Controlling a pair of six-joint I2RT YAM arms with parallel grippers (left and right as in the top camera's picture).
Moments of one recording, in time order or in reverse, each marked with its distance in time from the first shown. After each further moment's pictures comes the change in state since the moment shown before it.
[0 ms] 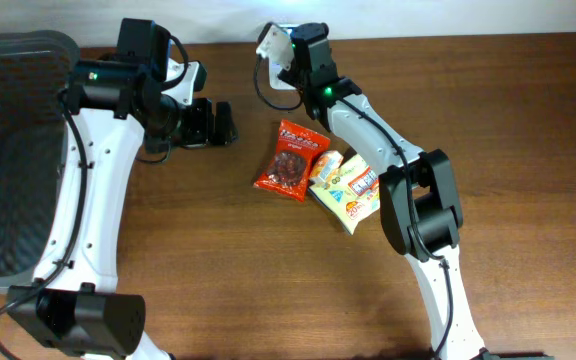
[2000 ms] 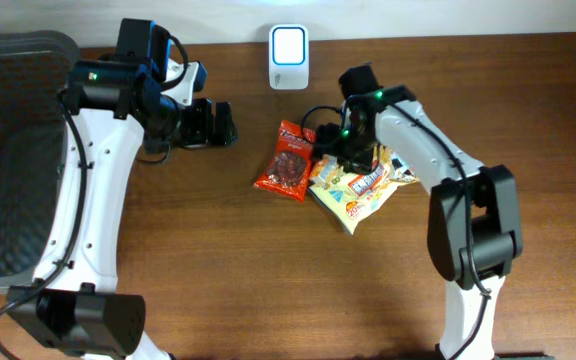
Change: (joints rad) left arm 0.000 0.000 0.000 -0.002 0.000 0.000; right arm -0.101 -0.313 -0.388 -0.862 -0.507 1.297
